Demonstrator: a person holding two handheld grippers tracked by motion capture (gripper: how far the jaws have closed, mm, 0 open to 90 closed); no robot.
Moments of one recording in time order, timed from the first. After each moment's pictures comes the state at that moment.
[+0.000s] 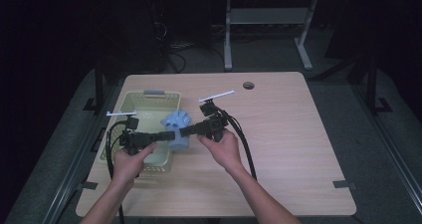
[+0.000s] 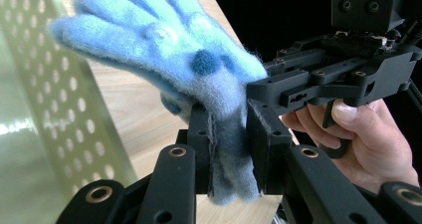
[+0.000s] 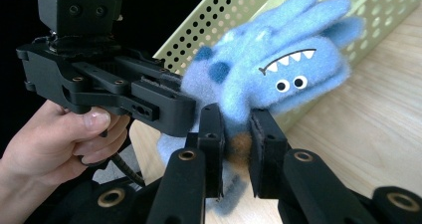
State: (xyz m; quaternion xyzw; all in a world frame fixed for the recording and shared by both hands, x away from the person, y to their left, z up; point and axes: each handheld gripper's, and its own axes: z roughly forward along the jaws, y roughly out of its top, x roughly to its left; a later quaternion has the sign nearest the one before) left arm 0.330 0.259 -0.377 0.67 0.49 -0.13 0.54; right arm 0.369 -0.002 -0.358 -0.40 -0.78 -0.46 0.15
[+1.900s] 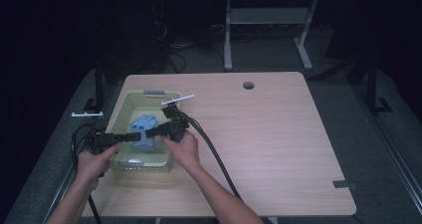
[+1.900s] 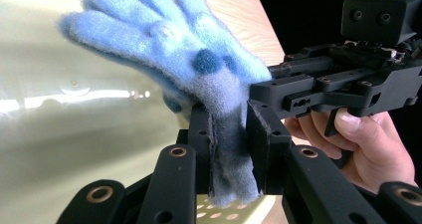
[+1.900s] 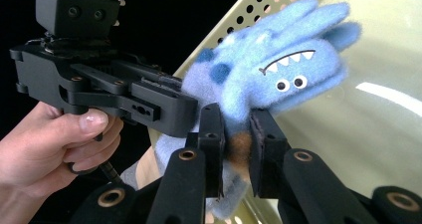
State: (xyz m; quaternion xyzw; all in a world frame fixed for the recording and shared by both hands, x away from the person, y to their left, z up) left arm 0.337 0.357 -0.389 0.66 0.55 -0.13 0.50; right arm 0.386 0.100 -0.387 -0.40 -0.77 -0.47 0.18
